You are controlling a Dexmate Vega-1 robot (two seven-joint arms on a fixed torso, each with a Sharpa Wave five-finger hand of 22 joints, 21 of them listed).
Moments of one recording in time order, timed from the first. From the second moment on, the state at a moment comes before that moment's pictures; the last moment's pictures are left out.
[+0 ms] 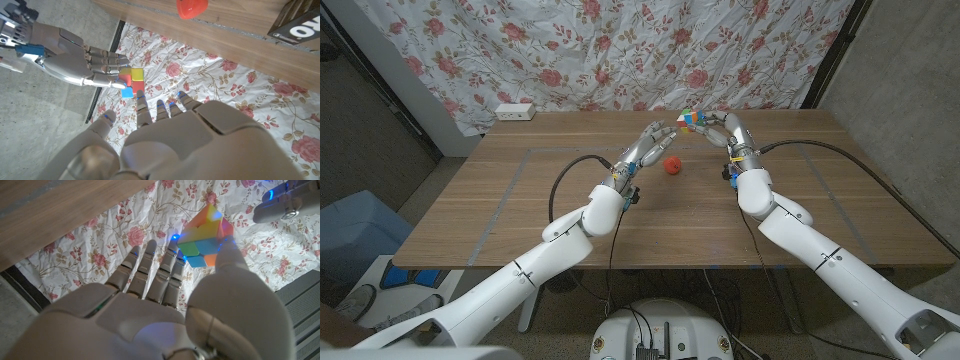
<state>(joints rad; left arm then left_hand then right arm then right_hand) 0.91 0.58 0.65 -1.91 0.30 0.10 0.33 -0.01 0.06 0.61 0.17 0.22 0.28 -0.11 0.18 0.17 -0.06 -0.02 0.19 0.17 -0.16 -0.04 0.18 0.18 -0.08 -0.04 0.19 0.17 -0.90 -0.58 -0.52 -1.82 -0.15 -0.15 -0.50 0.90 -0.02 0.29 -0.16 0.17 0.73 -0.12 0.53 0.20 0.94 -0.17 0.29 0.42 0.47 -0.04 0.55 0.32 0.43 0.02 0.19 0.16</state>
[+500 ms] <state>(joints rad) 0.94 0.60 0.62 -1.96 0.30 0.12 0.35 0.00 0.07 0.61 0.17 0.22 0.27 -0.12 0.18 0.17 -0.05 -0.03 0.19 0.17 -0.16 -0.04 0.18 0.17 -0.05 -0.03 0.20 0.17 -0.91 -0.61 -0.51 -1.82 -0.15 -0.16 -0.49 0.90 -0.02 0.29 -0.16 0.17 0.73 -0.12 0.53 0.20 0.94 -0.17 0.29 0.42 0.47 -0.04 0.55 0.32 0.43 0.02 0.19 0.16</state>
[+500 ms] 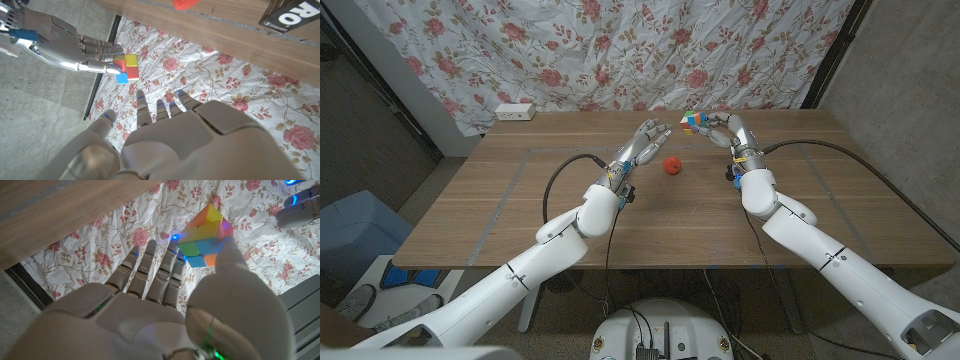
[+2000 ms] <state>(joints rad) 1.03 0.55 0.46 -1.86 0.06 -0.06 0.47 0.00 0.07 0.63 0.15 0.22 0.18 -0.09 0.17 0.17 -0.01 -0.02 0.20 0.17 -0.10 -0.03 0.19 0.17 0.00 -0.02 0.21 0.17 -0.87 -0.82 -0.52 -1.90 -0.26 -0.18 -0.26 0.89 -0.01 0.28 -0.15 0.17 0.70 -0.15 0.50 0.19 0.91 -0.20 0.26 0.42 0.46 -0.05 0.53 0.32 0.43 0.03 0.19 0.16</state>
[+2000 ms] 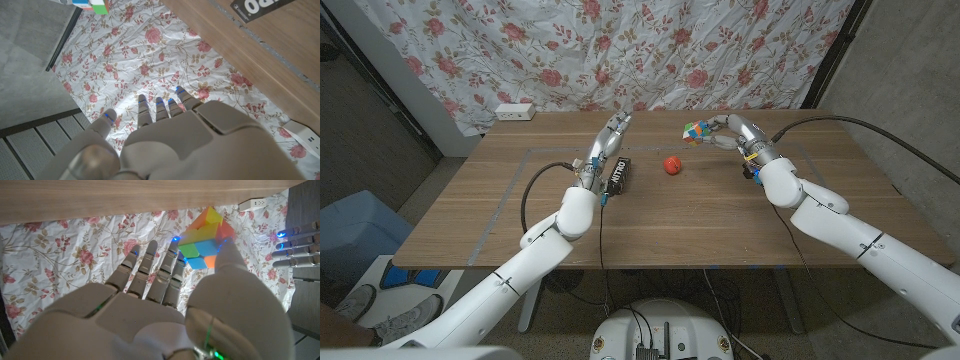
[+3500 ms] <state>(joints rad) 1.11 0.51 0.31 -1.74 -0.25 -0.24 0.47 0.00 0.07 0.64 0.15 0.22 0.17 -0.07 0.17 0.17 -0.01 -0.01 0.20 0.17 -0.10 -0.03 0.18 0.17 0.01 -0.02 0.20 0.17 -0.80 -0.91 -0.58 -1.97 -0.40 -0.22 0.01 0.92 -0.02 0.27 -0.16 0.19 0.72 -0.20 0.46 0.19 0.90 -0.21 0.23 0.42 0.43 -0.04 0.51 0.32 0.43 0.03 0.19 0.16</state>
